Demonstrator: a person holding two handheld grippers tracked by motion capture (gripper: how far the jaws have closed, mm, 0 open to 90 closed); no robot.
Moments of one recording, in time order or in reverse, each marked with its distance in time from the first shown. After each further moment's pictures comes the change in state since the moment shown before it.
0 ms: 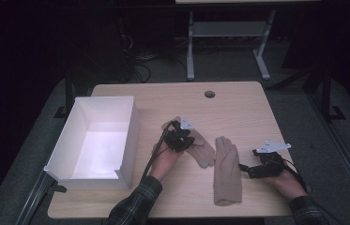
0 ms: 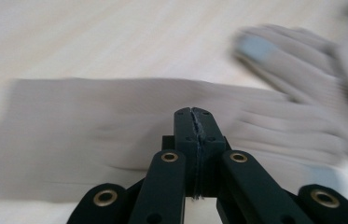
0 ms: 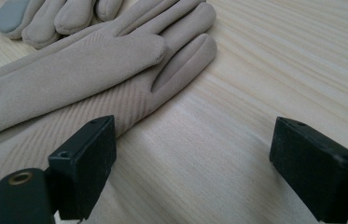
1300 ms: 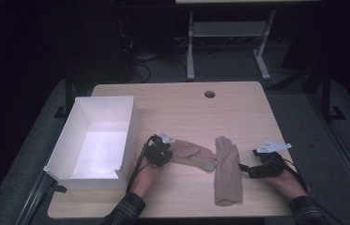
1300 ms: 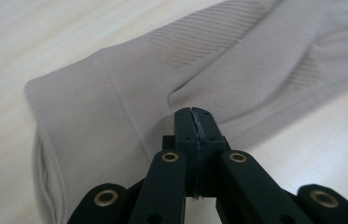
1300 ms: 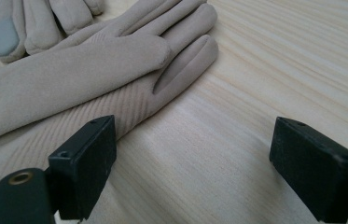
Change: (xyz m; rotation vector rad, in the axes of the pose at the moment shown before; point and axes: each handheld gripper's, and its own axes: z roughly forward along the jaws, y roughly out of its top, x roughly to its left) left arm -0.009 -0.070 -0.040 0.143 0.072 -0.069; right arm -0.001 0.000 0.000 0.000 0.002 -0.001
